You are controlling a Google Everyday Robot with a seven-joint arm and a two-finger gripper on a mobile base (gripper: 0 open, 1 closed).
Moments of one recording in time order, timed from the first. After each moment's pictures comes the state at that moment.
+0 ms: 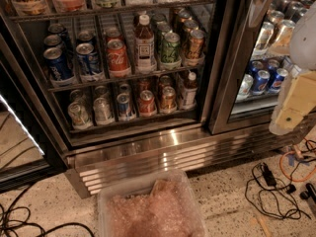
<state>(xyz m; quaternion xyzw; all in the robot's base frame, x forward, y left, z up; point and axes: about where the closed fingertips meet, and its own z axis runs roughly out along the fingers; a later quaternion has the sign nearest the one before) 0.438 -0.217 0.976 -0.60 0.78 -0.03 0.16</state>
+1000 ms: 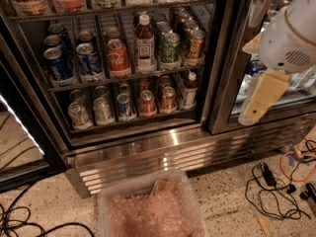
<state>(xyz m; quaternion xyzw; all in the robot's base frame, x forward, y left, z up) 0.477 -0.184 0.957 -0.61 0.77 -0.01 0.20</state>
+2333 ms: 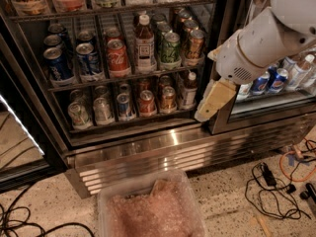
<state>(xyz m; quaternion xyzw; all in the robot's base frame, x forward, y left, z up) 0.534 -0.121 0.908 -0.60 0.75 0.03 0.28</state>
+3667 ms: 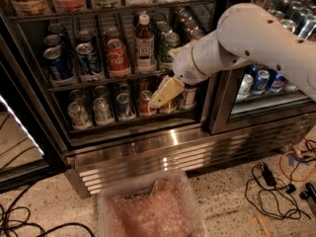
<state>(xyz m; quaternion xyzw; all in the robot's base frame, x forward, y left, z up) 0.615 -0.021 0.873 -0.57 0.71 0.11 0.40</state>
